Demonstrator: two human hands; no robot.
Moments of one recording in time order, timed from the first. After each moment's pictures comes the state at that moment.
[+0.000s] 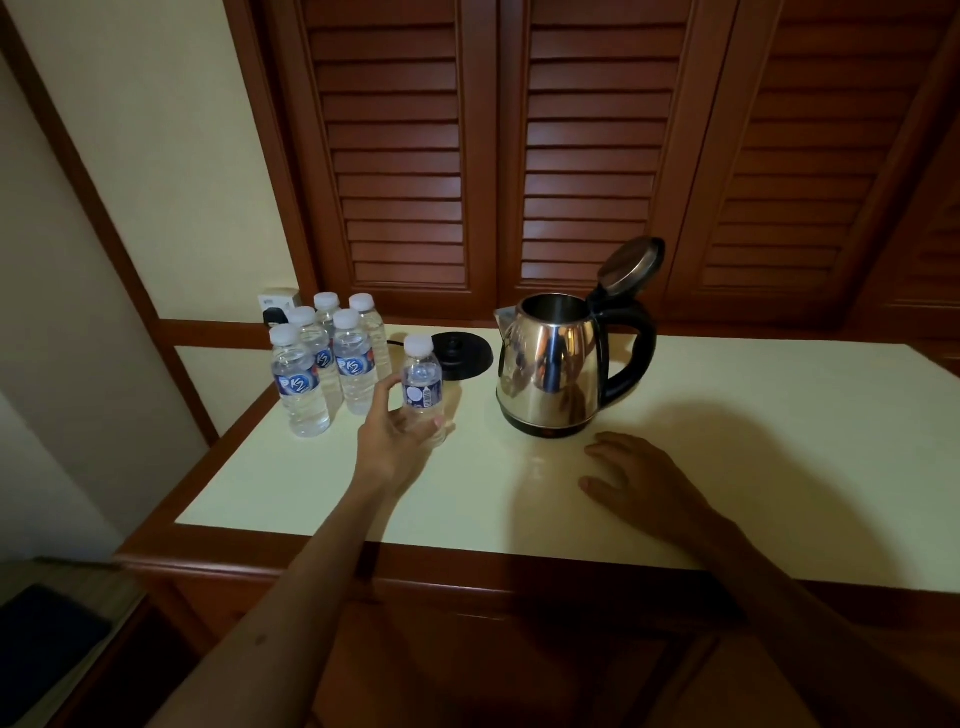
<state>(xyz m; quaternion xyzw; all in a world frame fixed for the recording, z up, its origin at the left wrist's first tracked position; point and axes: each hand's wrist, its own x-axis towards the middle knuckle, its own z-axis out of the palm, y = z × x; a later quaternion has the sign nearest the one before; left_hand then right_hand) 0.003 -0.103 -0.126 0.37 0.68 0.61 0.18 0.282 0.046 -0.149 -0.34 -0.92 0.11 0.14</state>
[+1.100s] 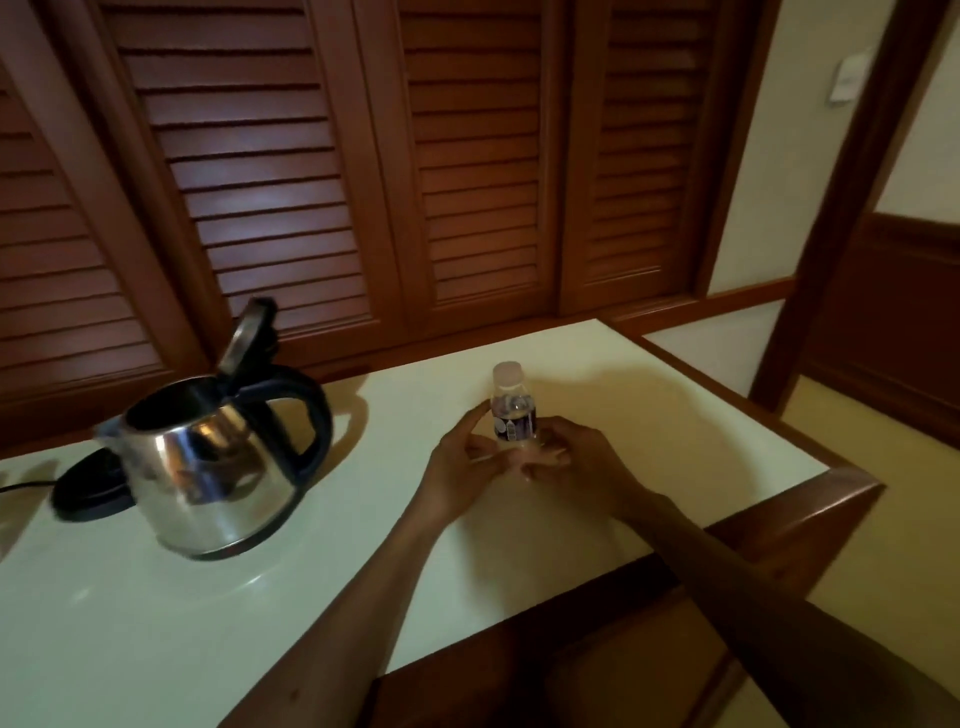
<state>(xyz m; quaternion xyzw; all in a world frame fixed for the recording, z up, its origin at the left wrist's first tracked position) 0.314 0.141 -0.138 0.63 0.53 0.44 0.35 0.508 0.159 -0.128 -0.48 -0.78 0.26 0.30</state>
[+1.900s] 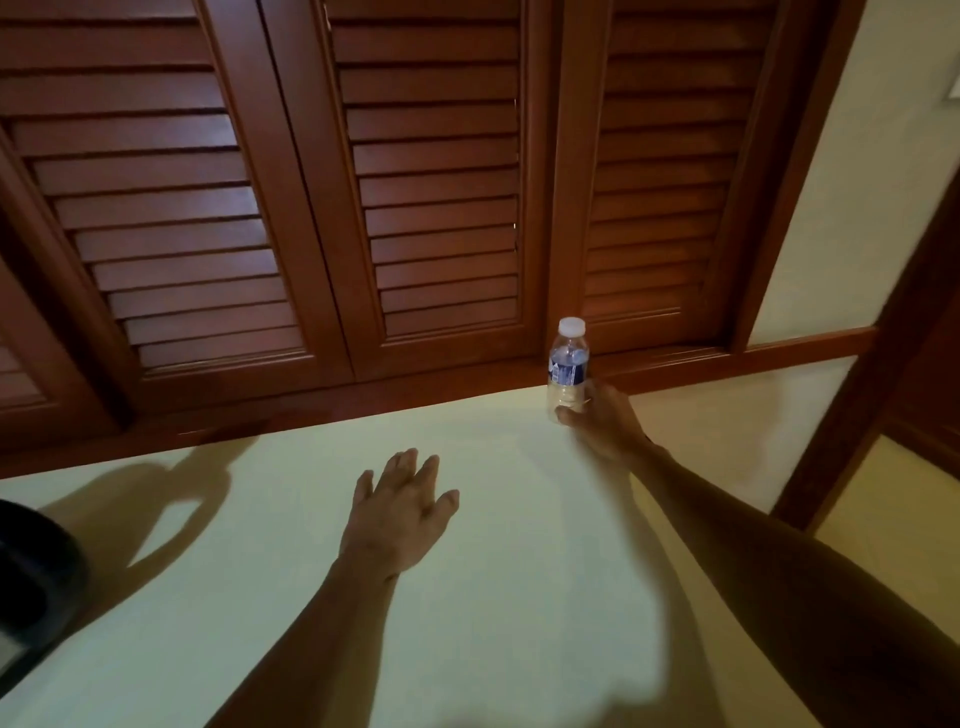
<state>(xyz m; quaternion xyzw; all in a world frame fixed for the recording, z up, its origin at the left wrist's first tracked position) 0.382 0.304 -0.151 0.66 0.74 0.06 0.05 0.633 0.475 -0.134 -0.53 -0.74 0.26 0.34</state>
